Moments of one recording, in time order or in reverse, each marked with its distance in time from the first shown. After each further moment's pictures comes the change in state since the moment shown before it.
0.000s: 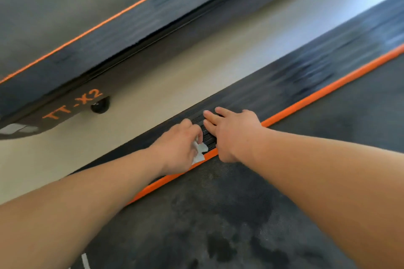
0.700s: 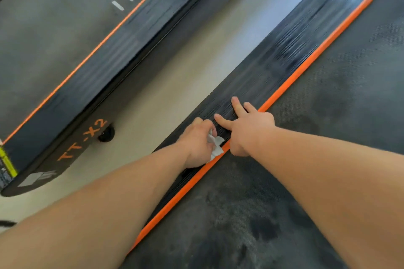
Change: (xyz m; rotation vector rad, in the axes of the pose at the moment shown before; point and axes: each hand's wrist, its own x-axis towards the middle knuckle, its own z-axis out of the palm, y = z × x) left_hand 0.012 -0.012 -0.006 -0.077 -0.097 0.046; right_hand -0.013 -0.034 0.012 0.427 -0.089 0.373
